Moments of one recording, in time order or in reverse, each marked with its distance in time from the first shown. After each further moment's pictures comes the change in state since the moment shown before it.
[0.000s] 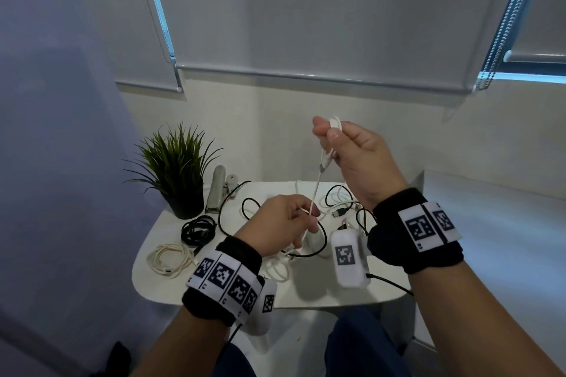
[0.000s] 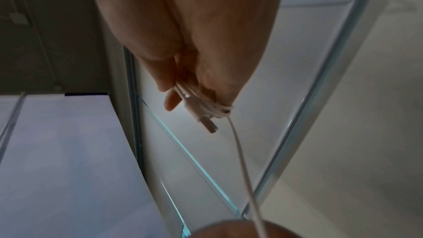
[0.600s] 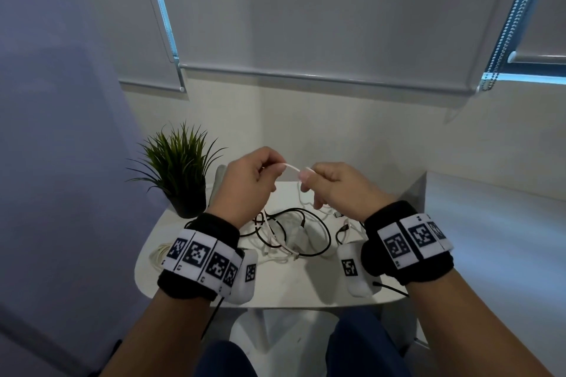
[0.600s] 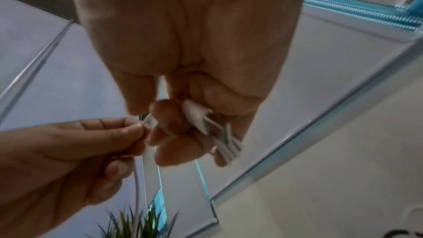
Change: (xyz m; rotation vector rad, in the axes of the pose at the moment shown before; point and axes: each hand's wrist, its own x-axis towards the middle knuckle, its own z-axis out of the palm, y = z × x) left_hand 0.007 0.005 -0.052 0.140 0.443 0.248; right_hand -0.014 0.009 0.004 -0.756 -0.289 0.253
